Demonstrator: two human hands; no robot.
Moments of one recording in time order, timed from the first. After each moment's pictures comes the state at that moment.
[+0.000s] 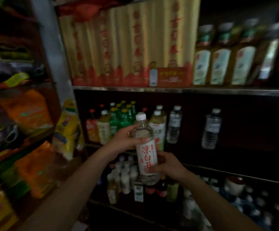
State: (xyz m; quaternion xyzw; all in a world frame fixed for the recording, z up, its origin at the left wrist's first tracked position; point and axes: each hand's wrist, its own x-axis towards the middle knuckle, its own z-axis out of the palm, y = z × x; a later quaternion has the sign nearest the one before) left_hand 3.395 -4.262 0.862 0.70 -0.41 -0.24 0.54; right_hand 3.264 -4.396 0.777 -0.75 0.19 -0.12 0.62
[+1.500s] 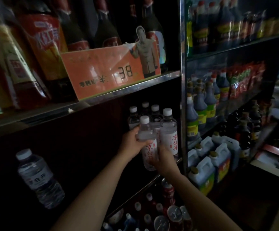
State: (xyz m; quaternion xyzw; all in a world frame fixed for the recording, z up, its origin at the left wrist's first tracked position) left_hand 3.060 -4.773 0.775 0.47 -0.71 -0.30 0.43; right_hand 2.928 -4.742 0.702 -0.62 0.63 -0.40 0.25
